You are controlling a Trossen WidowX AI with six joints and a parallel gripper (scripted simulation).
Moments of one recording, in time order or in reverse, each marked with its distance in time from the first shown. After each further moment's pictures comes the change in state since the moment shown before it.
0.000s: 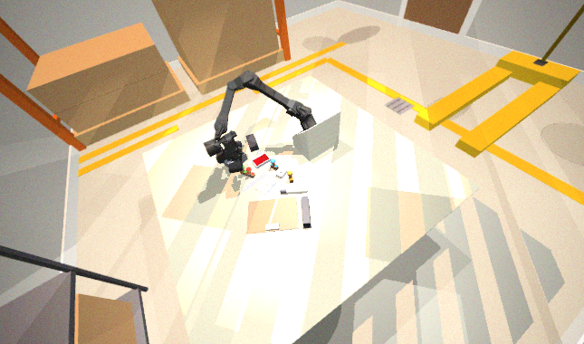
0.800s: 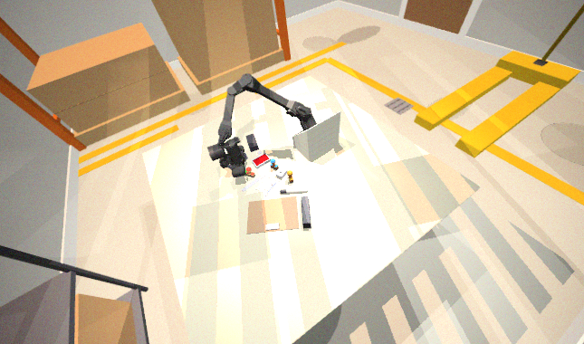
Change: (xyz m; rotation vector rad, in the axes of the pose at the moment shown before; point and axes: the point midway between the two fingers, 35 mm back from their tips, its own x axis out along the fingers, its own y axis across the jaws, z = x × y) arm 0.036 -0.002 -0.002 -0.002 0.001 -0.008
